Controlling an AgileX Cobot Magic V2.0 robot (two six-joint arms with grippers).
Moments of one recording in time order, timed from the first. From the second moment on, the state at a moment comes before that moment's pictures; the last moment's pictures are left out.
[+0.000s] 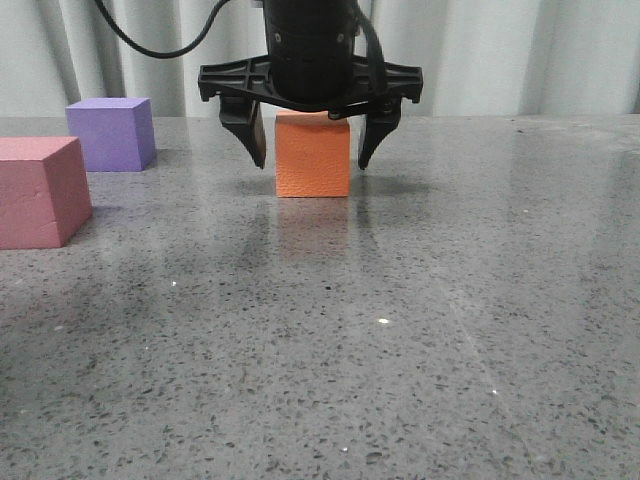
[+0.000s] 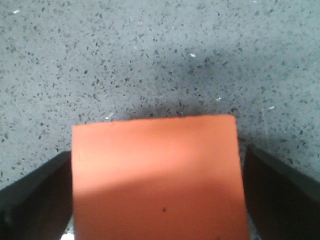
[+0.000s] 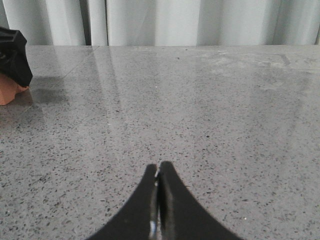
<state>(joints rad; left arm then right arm) -0.77 2.11 -1.90 0.49 1.00 -0.96 0.09 -0.01 0.03 -0.02 0.14 0.07</state>
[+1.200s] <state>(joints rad) -0.68 1.78 -1.70 0.70 1.01 -0.84 0.09 -0.01 0.03 -0.02 0.14 0.07</state>
